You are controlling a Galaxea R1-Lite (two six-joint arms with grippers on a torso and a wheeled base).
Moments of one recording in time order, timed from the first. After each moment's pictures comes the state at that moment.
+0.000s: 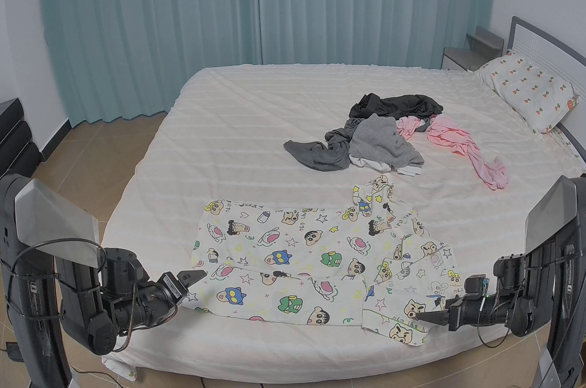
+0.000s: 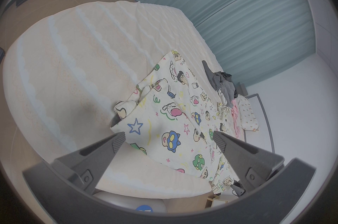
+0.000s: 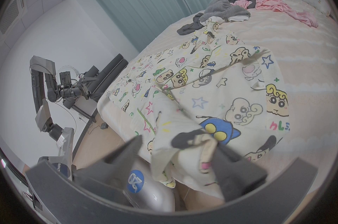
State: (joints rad) left arm -0.19 2.28 -0.16 -1.51 -0.20 -0.92; right arm 0.00 2.48 -0.13 -1.55 0.68 -0.03
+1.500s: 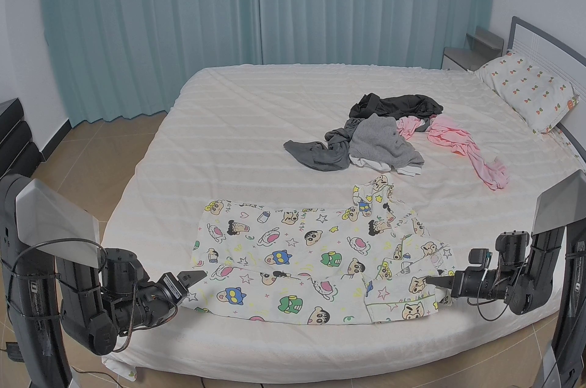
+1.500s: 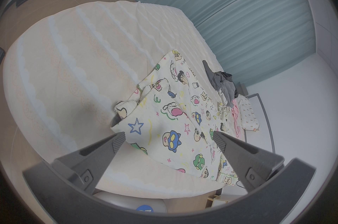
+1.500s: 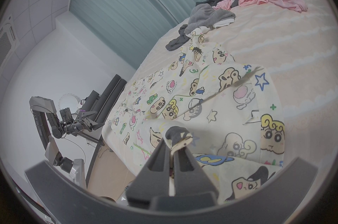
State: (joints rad) left arm -0.19 2.28 -0.16 -1.51 -0.20 -0.92; right arm -0.05 2.40 -0.36 -1.36 0.73 0.22
